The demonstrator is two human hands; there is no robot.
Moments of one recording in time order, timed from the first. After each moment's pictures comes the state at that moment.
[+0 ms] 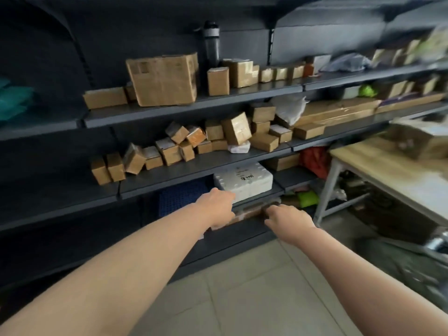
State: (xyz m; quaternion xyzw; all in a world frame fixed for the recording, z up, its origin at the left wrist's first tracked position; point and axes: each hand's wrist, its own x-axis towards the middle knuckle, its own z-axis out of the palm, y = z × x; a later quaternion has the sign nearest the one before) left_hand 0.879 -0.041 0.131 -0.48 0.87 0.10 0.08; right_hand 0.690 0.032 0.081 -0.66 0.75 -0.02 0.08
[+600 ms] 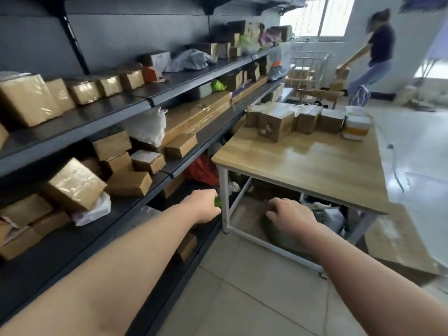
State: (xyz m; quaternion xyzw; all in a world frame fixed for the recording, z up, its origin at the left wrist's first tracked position) left_hand 0.518 -0.221 0.102 -0.27 0.95 0.15 0.11; right_hand 0.398 -0.015 0.070 -0.35 0.93 -0.07 0.06
